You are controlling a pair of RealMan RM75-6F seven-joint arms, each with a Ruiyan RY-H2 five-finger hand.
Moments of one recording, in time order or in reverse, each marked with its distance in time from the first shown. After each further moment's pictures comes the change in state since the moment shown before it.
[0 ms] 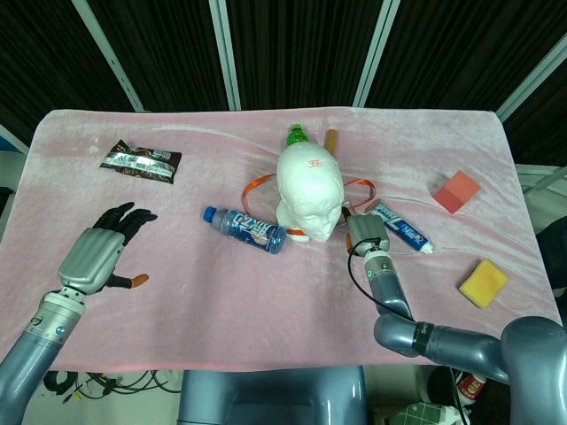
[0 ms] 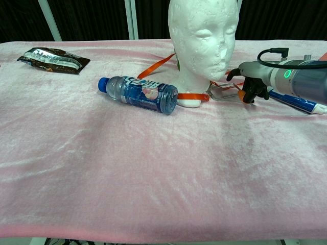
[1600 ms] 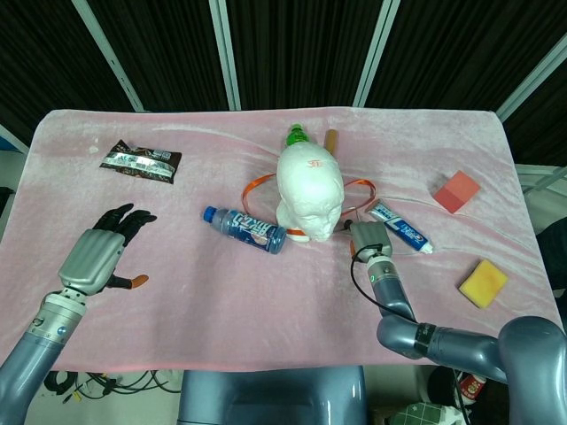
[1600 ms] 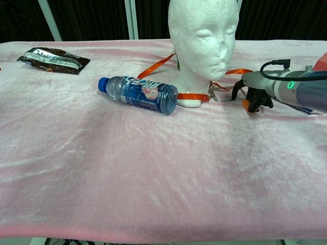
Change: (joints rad) left arm 0.003 -0.017 0.004 0.006 -0.011 0.004 0.022; right arm -0.001 0.000 -0.051 0.005 0.031 -0.035 -0.026
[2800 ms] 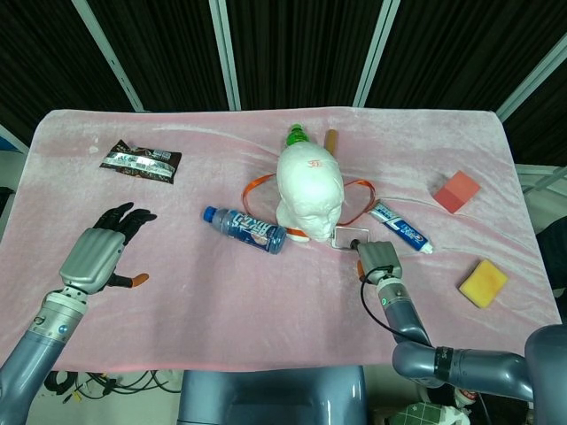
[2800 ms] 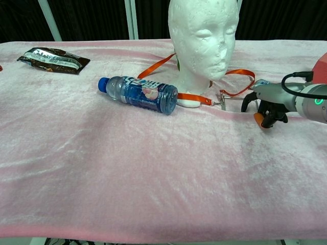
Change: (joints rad) left arm -0.004 -0.008 -0.005 0.006 -0.012 -0.001 0.004; right arm -0.079 0.087 -0.066 -0.231 -0.060 0.102 0.030
